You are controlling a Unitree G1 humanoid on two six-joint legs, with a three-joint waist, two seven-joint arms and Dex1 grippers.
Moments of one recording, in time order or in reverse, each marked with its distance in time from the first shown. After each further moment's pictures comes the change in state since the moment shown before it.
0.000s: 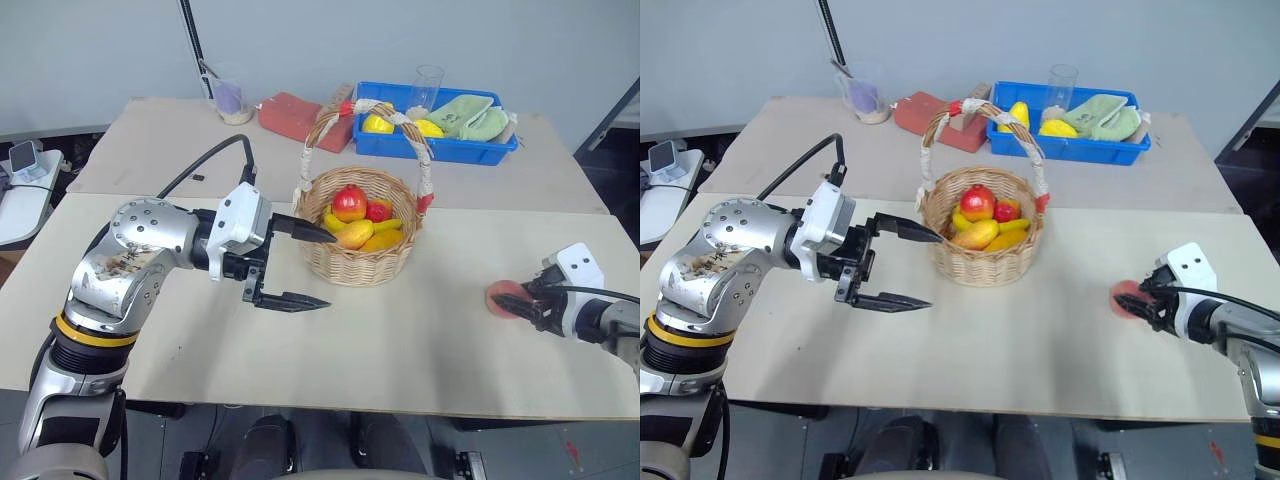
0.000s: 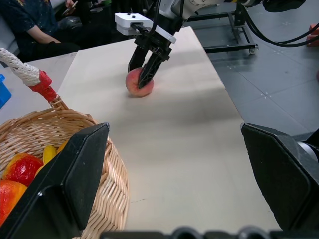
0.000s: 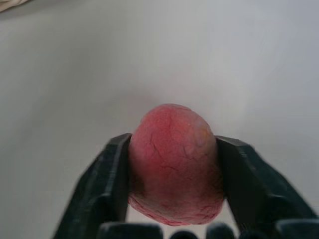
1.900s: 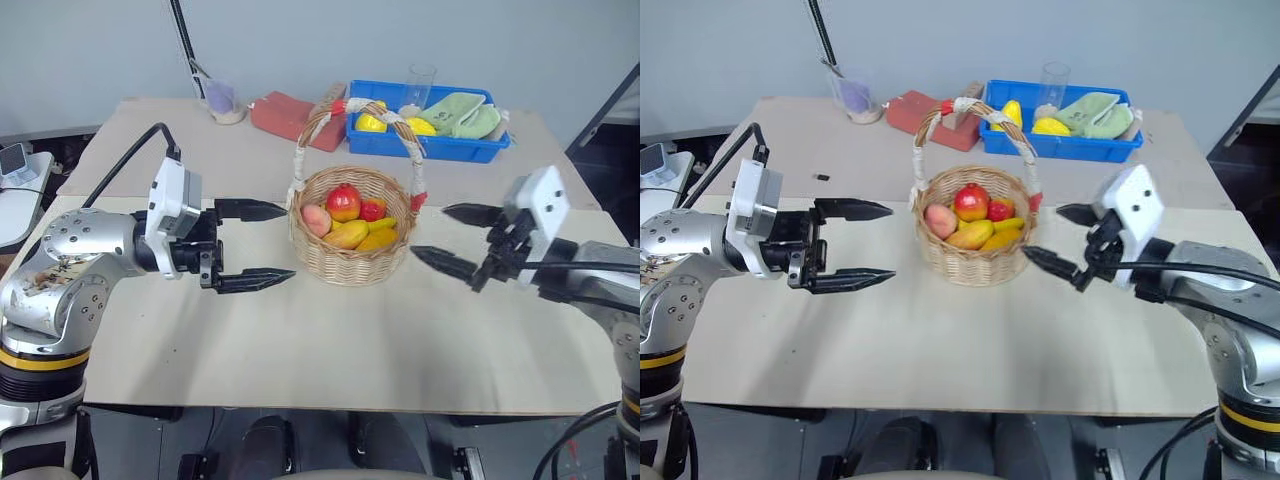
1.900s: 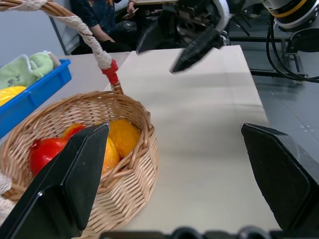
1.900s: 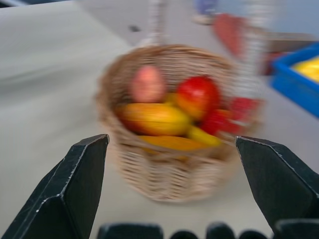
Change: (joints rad) left arm 0.146 0.102 0.222 -0.044 -0.153 0.089 0.138; right arm -0.277 0.104 0.011 -0.406 0.238 0.093 -0.063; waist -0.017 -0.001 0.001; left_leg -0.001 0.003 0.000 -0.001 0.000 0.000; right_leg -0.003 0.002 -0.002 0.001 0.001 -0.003
